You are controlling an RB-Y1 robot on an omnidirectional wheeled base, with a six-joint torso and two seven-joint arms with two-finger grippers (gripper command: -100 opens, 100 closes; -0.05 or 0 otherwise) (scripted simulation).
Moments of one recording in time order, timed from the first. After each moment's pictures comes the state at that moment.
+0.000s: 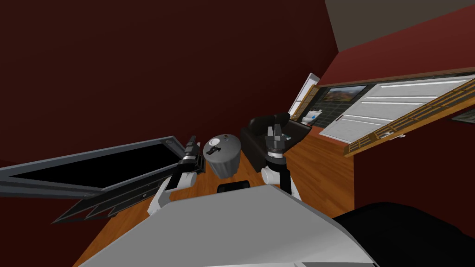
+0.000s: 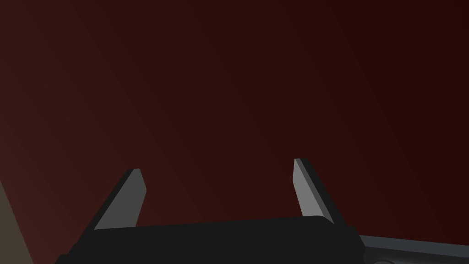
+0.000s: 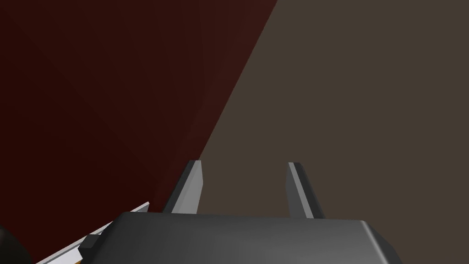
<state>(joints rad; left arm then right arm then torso) 0.31 0.12 0.04 -2.07 -0.03 -0.09 0.04 0.48 0.02 0.07 -2.38 0.02 -0.53 0.07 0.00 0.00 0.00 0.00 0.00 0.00</state>
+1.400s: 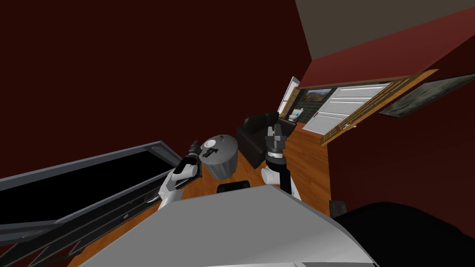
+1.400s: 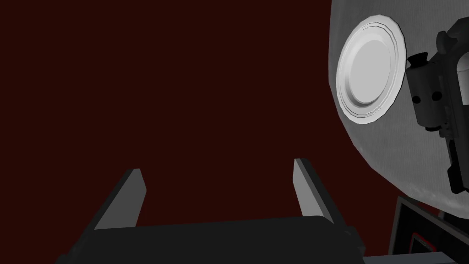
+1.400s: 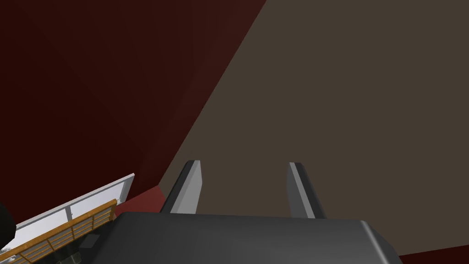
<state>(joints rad) 0.13 0.15 0.13 -1.84 0.05 0.23 0.23 0.48 0.02 0.07 -2.38 0.02 -0.53 0.07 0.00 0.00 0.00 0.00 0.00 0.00</state>
